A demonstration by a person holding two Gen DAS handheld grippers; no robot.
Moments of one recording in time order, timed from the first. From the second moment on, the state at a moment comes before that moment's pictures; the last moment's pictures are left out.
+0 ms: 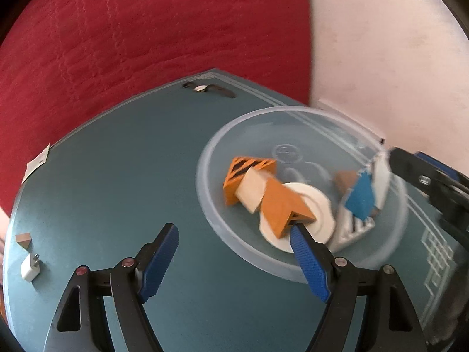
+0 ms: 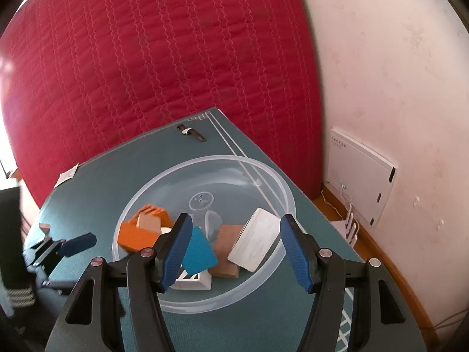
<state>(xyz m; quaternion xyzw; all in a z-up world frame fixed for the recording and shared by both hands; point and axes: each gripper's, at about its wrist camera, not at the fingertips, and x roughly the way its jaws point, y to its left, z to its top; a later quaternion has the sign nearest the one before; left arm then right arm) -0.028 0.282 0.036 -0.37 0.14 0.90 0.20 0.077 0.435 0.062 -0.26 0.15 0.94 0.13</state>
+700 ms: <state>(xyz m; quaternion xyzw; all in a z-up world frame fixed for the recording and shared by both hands) -0.026 0.237 0.043 -0.37 0.09 0.91 0.15 0.078 0.392 0.059 -0.26 0.08 0.96 0.11</state>
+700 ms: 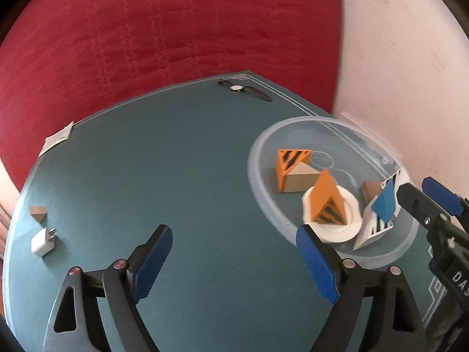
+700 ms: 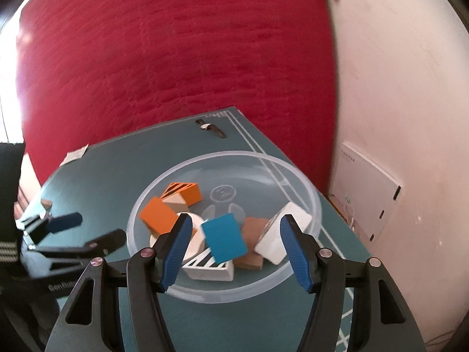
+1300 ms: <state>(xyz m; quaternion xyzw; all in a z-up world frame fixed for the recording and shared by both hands) -0.036 0.147 0.040 -0.37 0.05 0.93 0.05 0.083 0.309 0.049 -0.27 -0.02 0.96 0.06</state>
